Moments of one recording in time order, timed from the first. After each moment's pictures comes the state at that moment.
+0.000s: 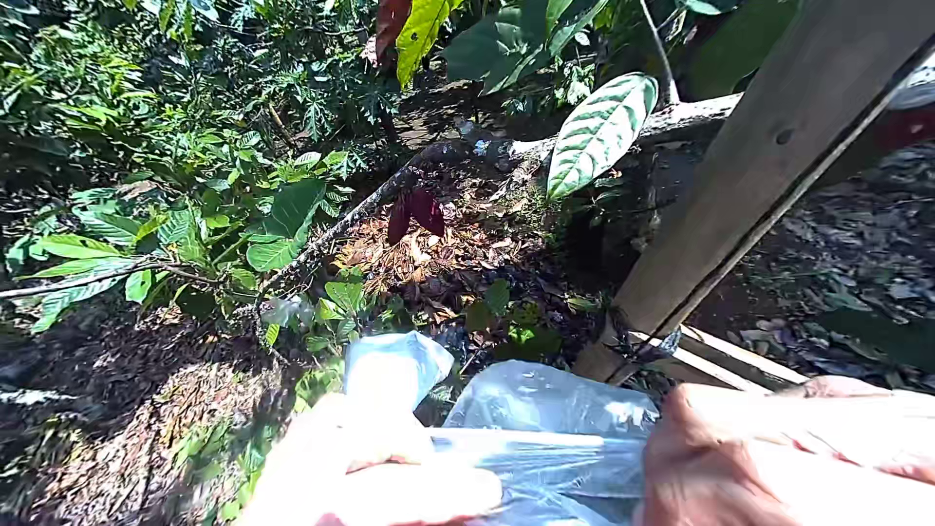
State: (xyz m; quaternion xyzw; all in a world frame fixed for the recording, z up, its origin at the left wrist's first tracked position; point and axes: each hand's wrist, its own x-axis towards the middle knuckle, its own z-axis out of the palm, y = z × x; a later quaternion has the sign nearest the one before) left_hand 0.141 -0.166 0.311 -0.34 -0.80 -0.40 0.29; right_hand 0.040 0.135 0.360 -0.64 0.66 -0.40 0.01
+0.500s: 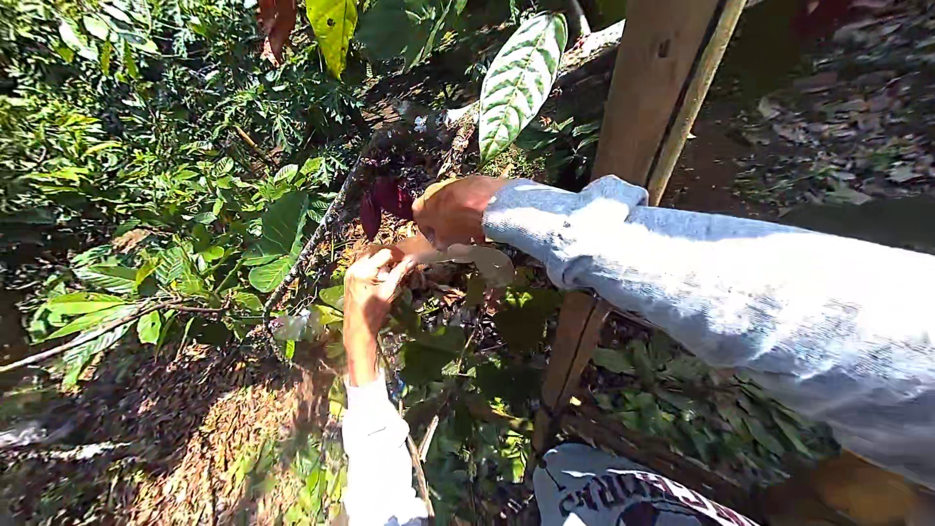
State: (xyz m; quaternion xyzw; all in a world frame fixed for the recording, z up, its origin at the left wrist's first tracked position) left_hand -0.021 -0.242 0.199 -0.07 -0.93 -0.23 0.28; right_hand -0.090 -0.027 0.341 -0.43 0.89 -0.07 0.16
